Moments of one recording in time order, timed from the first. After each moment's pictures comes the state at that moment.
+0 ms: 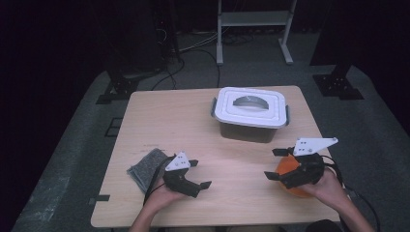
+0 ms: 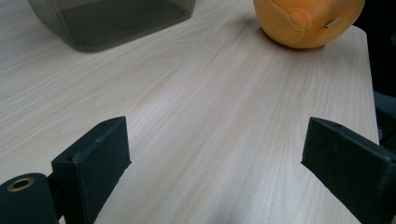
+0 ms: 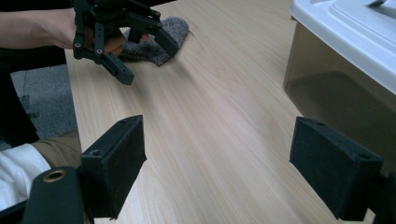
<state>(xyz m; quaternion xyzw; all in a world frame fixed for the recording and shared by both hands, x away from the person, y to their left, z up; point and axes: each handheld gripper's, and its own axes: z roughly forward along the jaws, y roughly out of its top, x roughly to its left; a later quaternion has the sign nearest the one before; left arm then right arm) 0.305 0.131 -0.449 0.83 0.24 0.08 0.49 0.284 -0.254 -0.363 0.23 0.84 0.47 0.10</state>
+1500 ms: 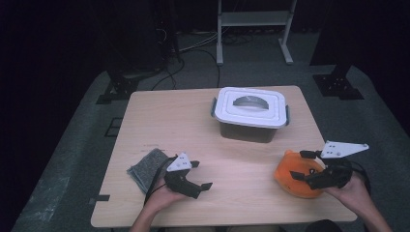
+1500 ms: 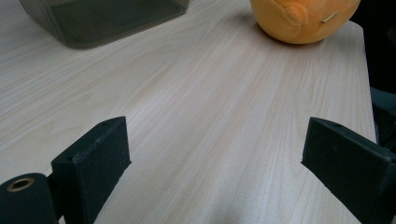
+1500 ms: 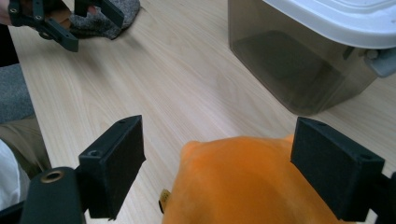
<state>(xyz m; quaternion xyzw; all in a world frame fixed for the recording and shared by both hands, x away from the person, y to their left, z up) 0.304 0.128 -0.451 0.84 0.23 0.07 0.49 0.277 -0.320 -0.379 0.30 0.83 0.45 0.14</state>
